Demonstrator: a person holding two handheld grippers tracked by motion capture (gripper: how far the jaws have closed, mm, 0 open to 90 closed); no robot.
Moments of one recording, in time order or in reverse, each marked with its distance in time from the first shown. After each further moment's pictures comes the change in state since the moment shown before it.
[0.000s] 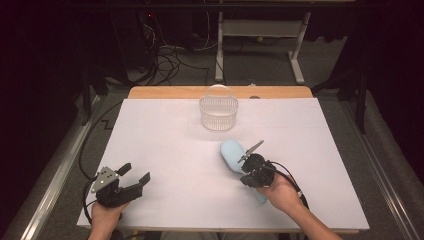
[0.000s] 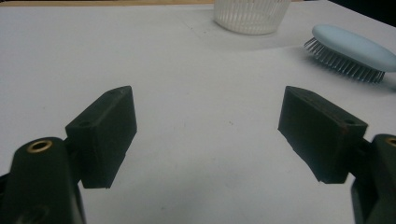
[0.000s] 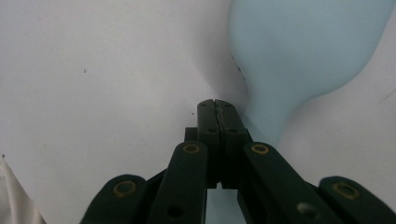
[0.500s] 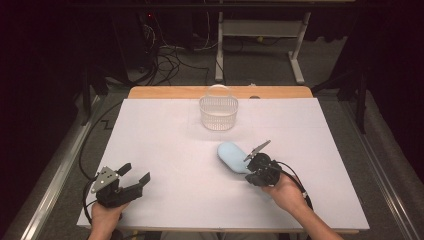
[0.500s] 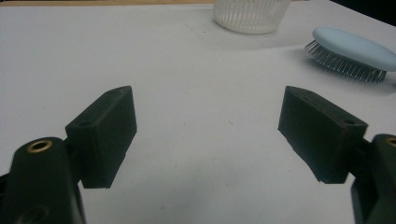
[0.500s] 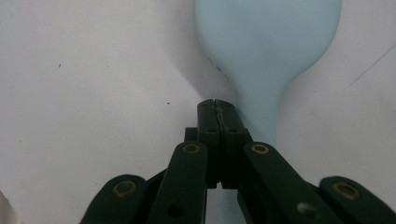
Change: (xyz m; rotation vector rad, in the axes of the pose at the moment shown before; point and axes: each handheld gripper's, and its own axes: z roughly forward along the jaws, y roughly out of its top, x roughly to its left) left arm 0.000 0.000 0.000 0.001 0.000 0.000; right arm -0.009 -0.009 -0.002 -0.021 -0.028 0.033
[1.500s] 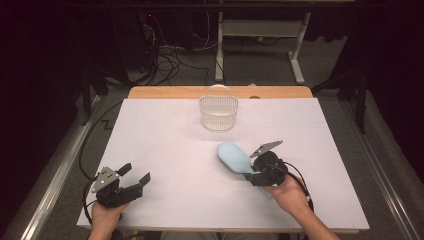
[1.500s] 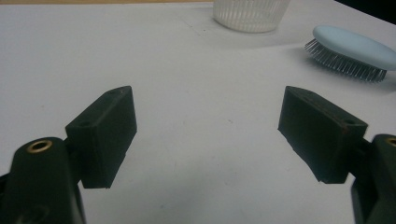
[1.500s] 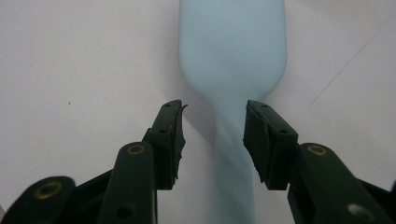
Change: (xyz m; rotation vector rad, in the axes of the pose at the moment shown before) left arm 0.000 0.000 0.000 0.006 -0.001 0.001; right arm 0.000 -0.007 -0.019 -0.164 -0.048 0.041
